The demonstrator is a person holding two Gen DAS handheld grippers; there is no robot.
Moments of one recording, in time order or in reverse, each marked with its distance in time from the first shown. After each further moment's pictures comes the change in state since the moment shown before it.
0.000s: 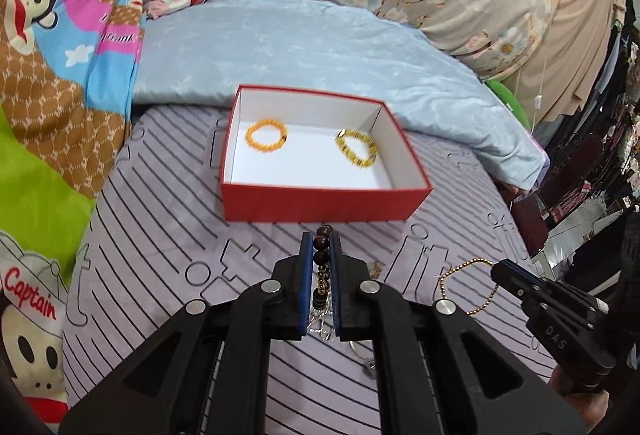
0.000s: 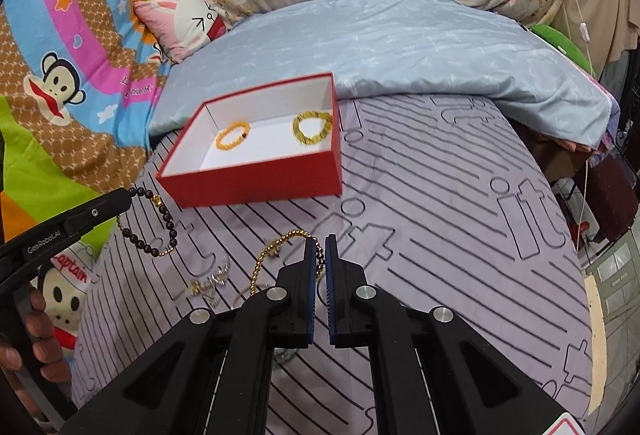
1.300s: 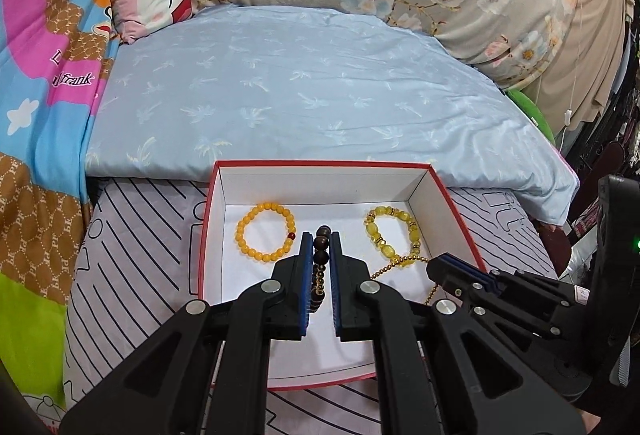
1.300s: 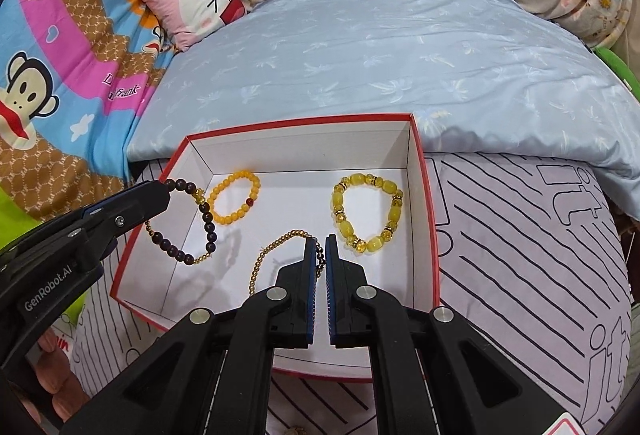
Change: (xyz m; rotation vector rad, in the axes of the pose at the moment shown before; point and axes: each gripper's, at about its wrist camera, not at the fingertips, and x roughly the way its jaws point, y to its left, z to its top) left arm 0.118 0.019 0.097 0.040 -0.017 0.031; right arm 0.157 0.045 0.108 -0.075 0.067 0.065
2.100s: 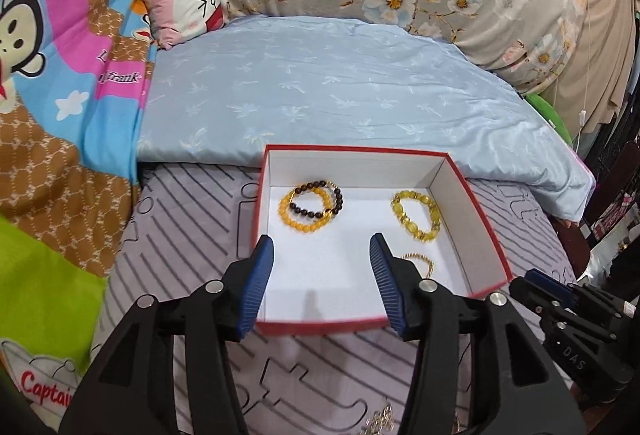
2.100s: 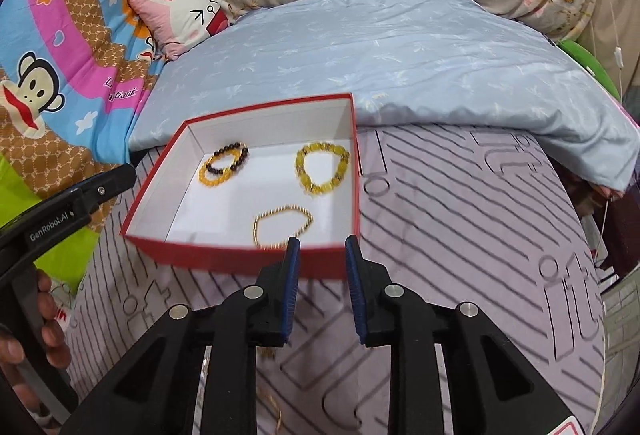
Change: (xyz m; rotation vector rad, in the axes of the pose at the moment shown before) left arm -0.050 0.009 -0.033 -0.005 -0.043 0.110; right arm -0.077 -0.022 -0.060 0.037 -0.044 -0.065
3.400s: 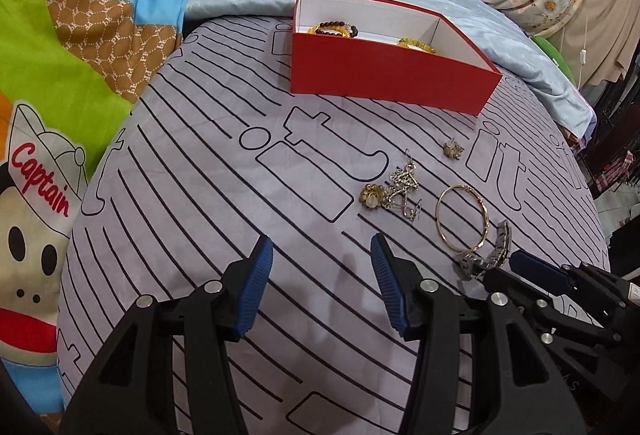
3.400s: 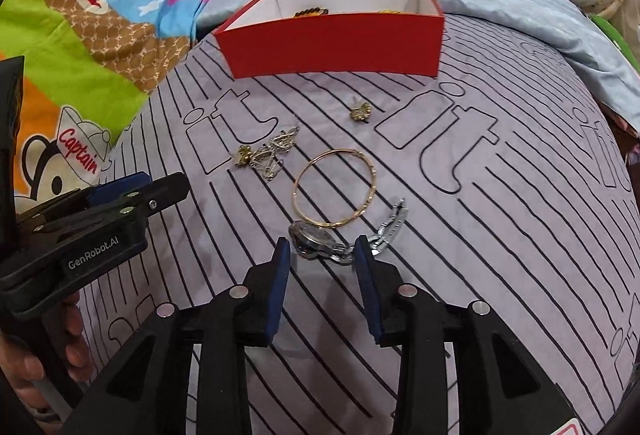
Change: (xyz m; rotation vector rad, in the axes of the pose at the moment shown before) left arm -0.061 0.008 -0.163 -0.043 0.215 0.034; right arm -0.031 0.052 -0.145 -0.115 0.195 0.093
